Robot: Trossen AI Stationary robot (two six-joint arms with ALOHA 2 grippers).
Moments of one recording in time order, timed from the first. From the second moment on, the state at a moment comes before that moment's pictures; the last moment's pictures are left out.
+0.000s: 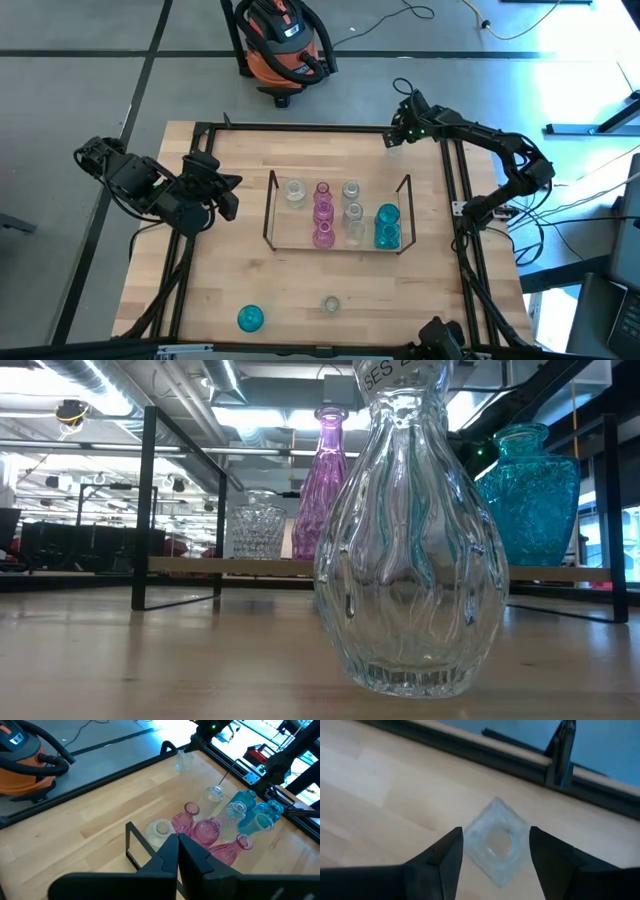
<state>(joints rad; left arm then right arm) -0.54 1.23 1.62 -1.51 -0.90 -1.31 -0.90 1.52 0.99 -0.52 -0.01 0.29</state>
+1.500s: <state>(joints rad) -0.54 1.23 1.62 -1.50 -0.96 -1.30 -0.54 1.61 1.36 -0.60 -0.10 0.28</state>
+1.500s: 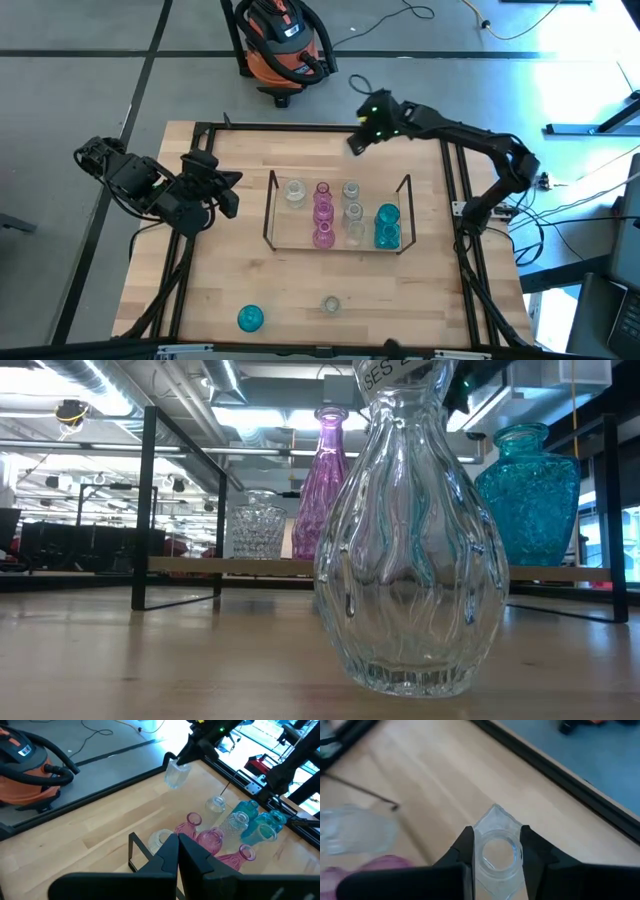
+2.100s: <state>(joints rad) -0.54 1.25 1.62 -1.48 -0.94 -1.30 -0.28 2.07 1.93 -0.75 -0.09 0.15</state>
